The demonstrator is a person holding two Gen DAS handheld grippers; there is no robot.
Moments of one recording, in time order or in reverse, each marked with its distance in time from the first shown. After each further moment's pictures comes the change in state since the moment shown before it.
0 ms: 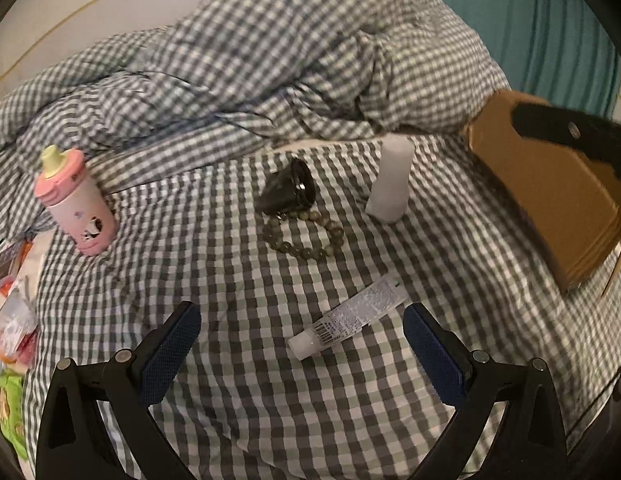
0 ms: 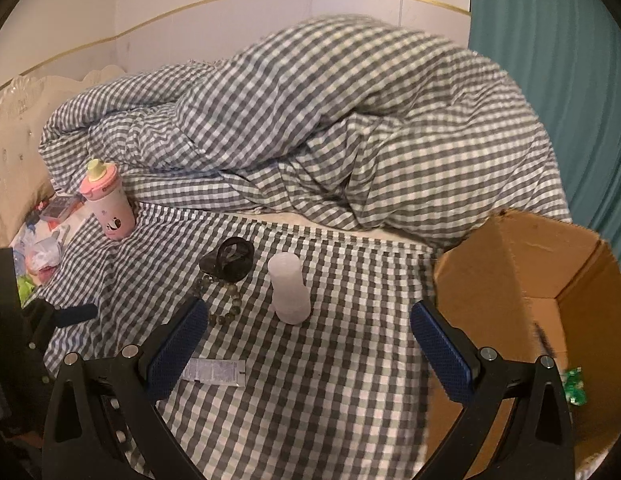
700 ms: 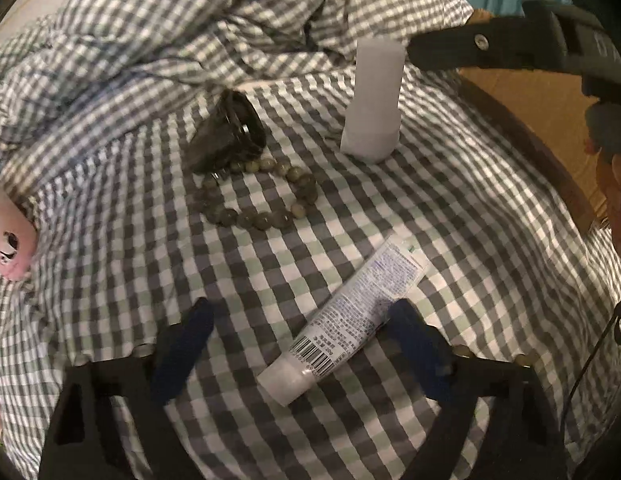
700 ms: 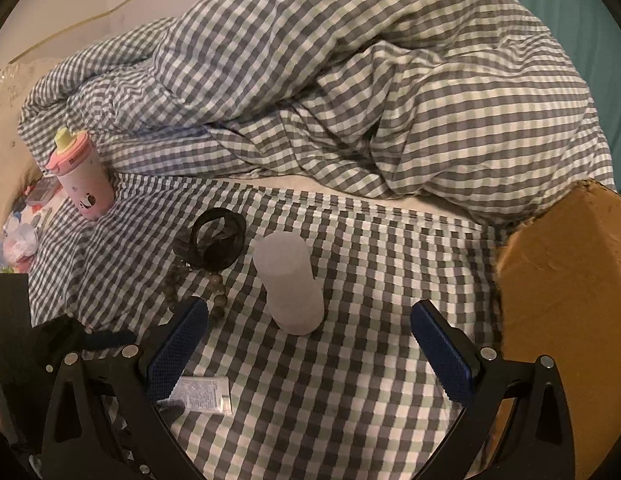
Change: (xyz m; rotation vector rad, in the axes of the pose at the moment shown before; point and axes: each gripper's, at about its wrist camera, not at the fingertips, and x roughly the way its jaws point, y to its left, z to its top) left arm 0.089 -0.006 -0.009 0.138 0.127 -0.153; right arm 0.098 0.000 -0.002 -0.010 0.112 0.042
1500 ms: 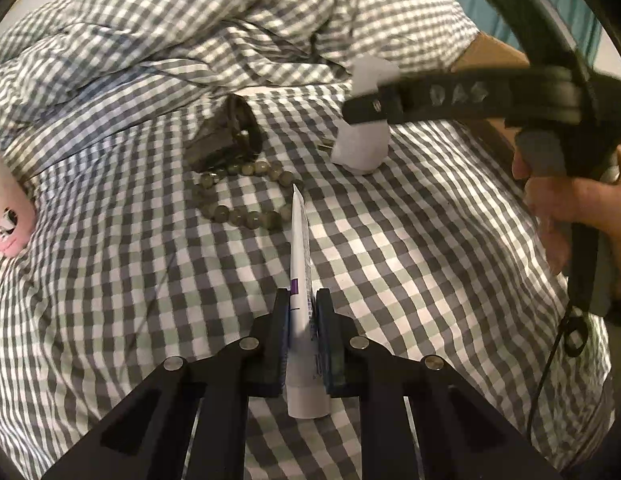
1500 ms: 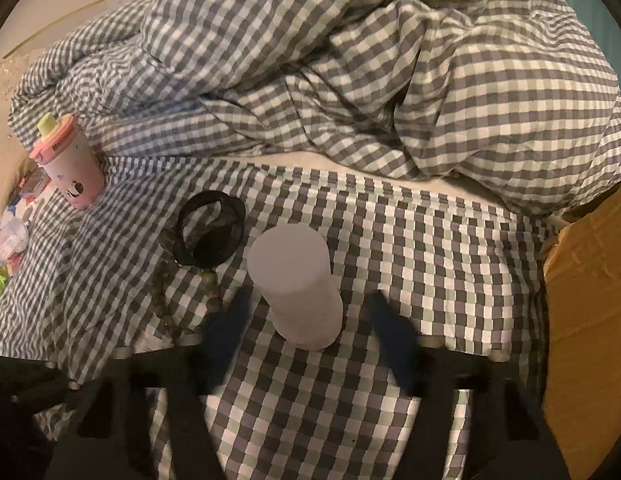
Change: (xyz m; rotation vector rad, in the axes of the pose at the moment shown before) left arm -0.022 -0.003 -0.002 -0.102 -0.038 -0.006; right arm 0.045 0.008 0.004 -0.001 0.078 0.027
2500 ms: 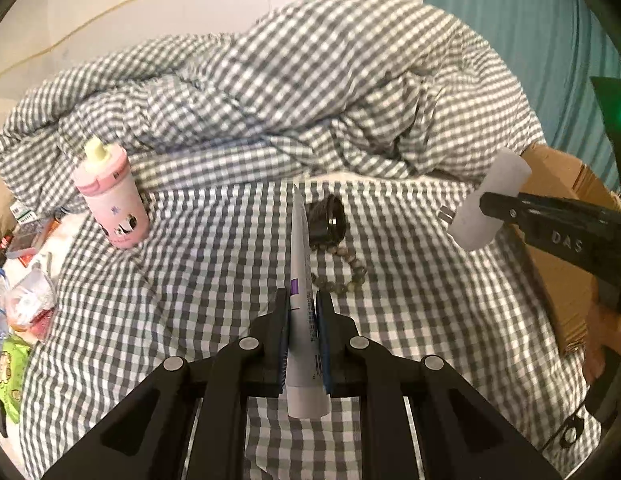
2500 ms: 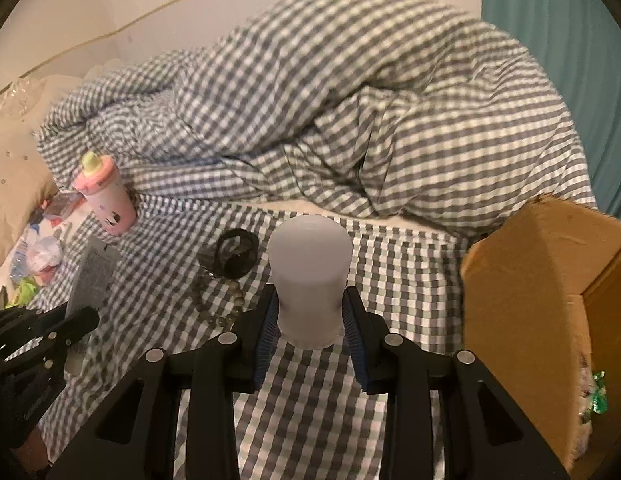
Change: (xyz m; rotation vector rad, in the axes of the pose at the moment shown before) left arm -0.103 -0.001 0.021 -0.208 -0.193 0.252; right arm -0.121 -0.009 -0.016 0.014 -0.164 -0.007
